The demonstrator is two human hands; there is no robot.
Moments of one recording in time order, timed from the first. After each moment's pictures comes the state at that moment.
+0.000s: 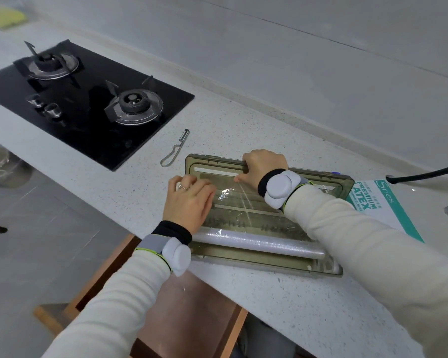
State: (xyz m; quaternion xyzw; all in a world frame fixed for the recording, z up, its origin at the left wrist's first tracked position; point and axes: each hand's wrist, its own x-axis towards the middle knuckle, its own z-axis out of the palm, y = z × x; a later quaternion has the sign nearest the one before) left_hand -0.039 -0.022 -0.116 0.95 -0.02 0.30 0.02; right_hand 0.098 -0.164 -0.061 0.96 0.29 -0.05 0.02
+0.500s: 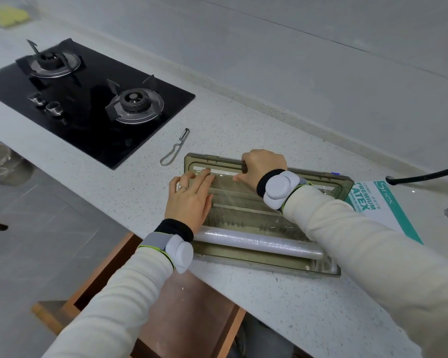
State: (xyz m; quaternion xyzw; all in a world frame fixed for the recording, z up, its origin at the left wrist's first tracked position) left_hand -0.037 -0.029 -0.122 0.98 0.05 0.20 0.01; right_hand 0.096 -0.165 -0.062 0.95 0.30 -0.04 0.02
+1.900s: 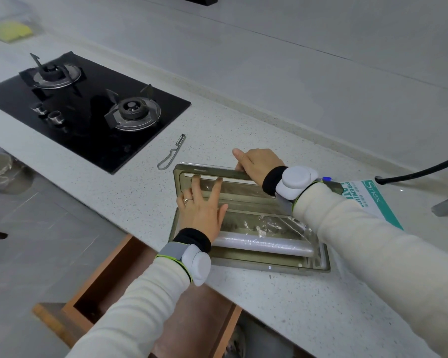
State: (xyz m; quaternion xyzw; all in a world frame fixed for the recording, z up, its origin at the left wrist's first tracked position) left_hand -0.045 -0.079 -0.122 0.98 0.15 0.14 0.00; right_hand 0.081 -0.187 -0.026 0.93 0.27 -0.13 -0.21
